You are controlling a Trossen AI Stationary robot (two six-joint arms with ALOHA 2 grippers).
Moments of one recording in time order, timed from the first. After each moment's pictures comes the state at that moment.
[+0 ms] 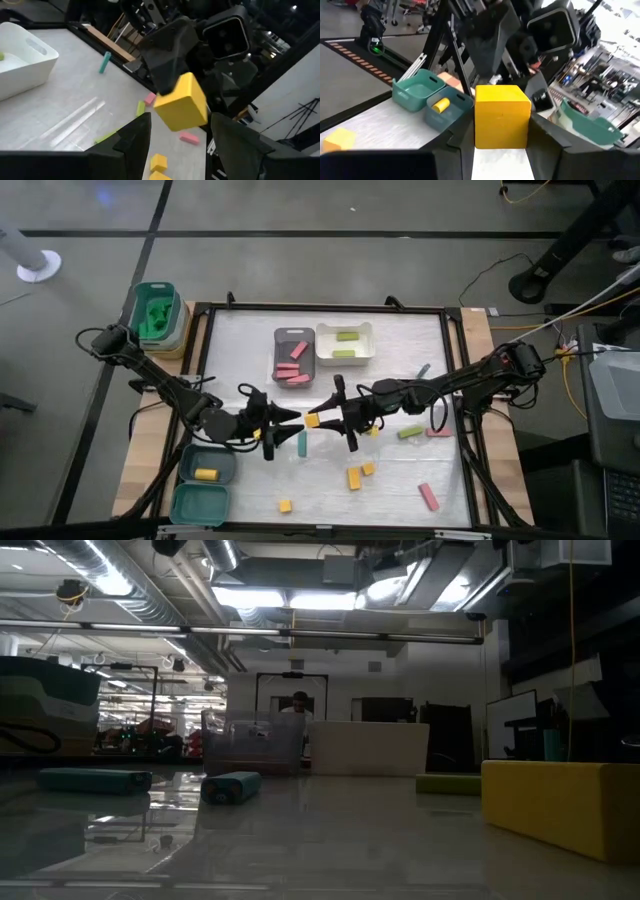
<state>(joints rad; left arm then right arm) -0.58 1.30 0.84 0.28 -0.77 -0.73 0.24 1.59 1.00 0.55 -0.01 -0.48</state>
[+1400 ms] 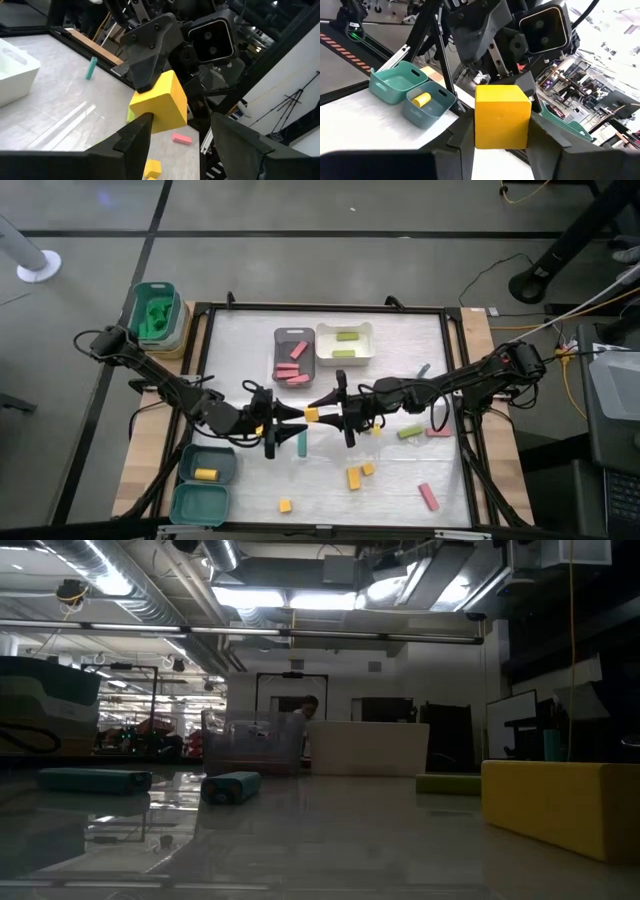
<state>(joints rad) -0.50 1.30 0.84 0.35 -0.65 -0.65 0.24 1.59 1.00 0.57 0.04 -0.59</state>
